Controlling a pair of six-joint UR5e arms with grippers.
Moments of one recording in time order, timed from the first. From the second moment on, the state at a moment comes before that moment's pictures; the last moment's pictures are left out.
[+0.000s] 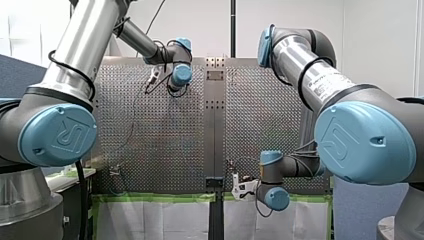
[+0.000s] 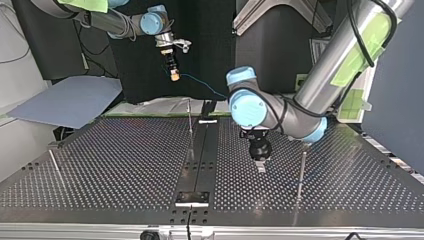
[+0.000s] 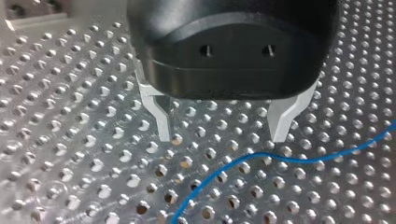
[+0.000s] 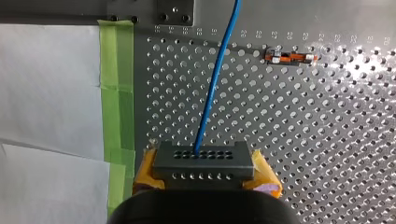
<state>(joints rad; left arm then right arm) -0.38 -1.95 -1.40 -2.97 -2.24 -1.14 2.09 -0.62 1.98 -1.23 1.50 1.53</state>
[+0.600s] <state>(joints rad) -0.40 -2.02 -1.39 -2.87 -2.31 -1.07 2.10 -0.62 1.98 -1.23 1.50 1.53</state>
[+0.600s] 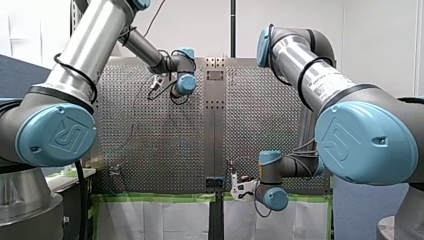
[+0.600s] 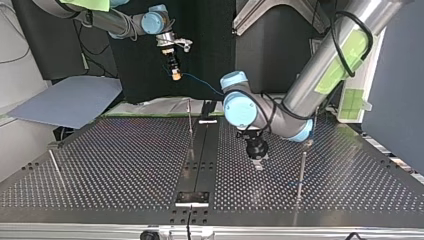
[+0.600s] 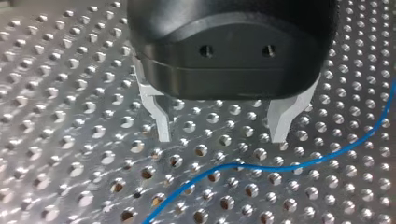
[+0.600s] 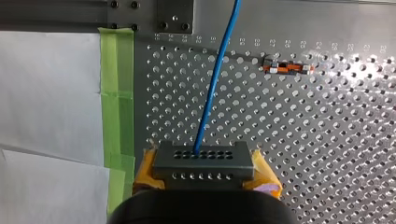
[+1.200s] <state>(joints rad) -0.39 -2.05 -1.39 -2.83 -2.36 -1.00 2.11 -0.62 1.98 -1.23 1.50 1.53</state>
